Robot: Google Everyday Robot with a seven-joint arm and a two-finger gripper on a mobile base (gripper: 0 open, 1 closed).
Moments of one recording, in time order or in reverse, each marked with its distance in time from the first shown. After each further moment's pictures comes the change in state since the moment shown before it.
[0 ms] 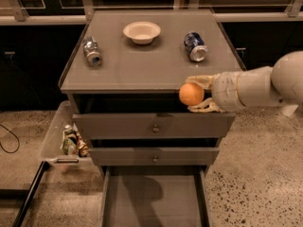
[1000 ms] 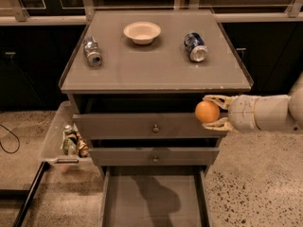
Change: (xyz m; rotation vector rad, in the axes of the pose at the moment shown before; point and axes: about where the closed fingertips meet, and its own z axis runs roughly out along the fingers) arm 0.051 0.056 -0.008 0.023 0.016 0.155
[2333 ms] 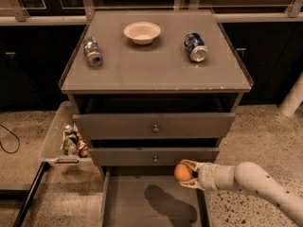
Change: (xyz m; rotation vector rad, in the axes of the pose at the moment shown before) arm 0.110 0.228 0.190 -0.149 -0.100 0.222
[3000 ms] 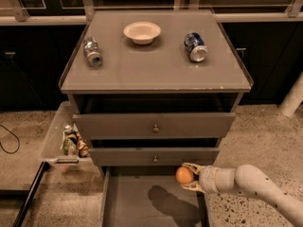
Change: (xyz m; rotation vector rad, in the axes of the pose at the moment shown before) arm 0.020 0.009 0.009 -0.011 -0.002 0.043
